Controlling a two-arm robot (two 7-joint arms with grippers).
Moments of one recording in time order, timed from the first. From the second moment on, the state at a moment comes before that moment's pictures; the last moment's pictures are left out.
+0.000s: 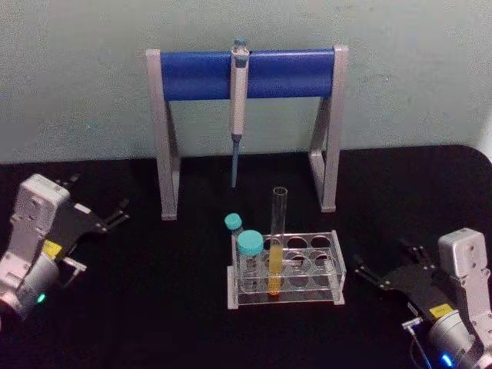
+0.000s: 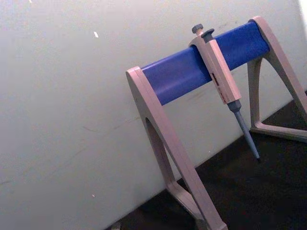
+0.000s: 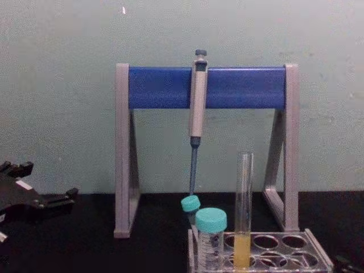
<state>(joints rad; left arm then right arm) -0.20 0.60 0.45 -1.41 -0.25 -0.12 0.03 -0.08 0.33 -0.19 -1.50 0.19 -0.06 0.15</state>
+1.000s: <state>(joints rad) -0.20 0.60 0.45 -1.41 -0.25 -0.12 0.03 -0.08 0.33 -0.19 -1.51 0.20 -0.06 0.14</state>
